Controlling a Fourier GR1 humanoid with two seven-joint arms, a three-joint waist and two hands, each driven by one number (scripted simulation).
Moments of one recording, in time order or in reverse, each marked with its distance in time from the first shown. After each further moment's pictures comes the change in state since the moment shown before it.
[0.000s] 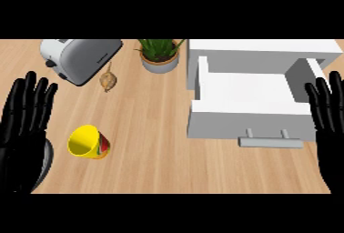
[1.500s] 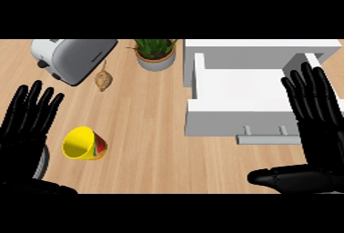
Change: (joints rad) left arm 0.035 0.030 0.141 0.128 0.385 -0.241 0.019; right arm -0.083 0.029 -0.005 0.064 -0.082 0.075 0.109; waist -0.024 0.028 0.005
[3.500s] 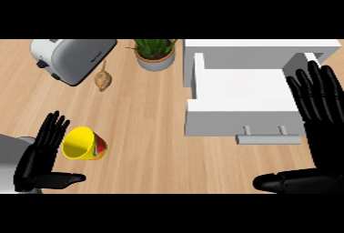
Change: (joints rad) left arm -0.021 0.074 0.142 0.739 -0.211 -0.140 -0.475; right arm -0.010 0.005 -0.025 -0.045 -0.005 0.032 0.053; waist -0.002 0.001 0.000
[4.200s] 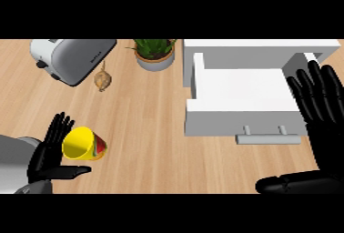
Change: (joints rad) left arm -0.168 0.054 0.022 0.430 -0.068 0.019 -0.255; right arm -0.004 -0.005 -0.005 -0.018 -0.011 0.012 0.035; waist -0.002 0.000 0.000
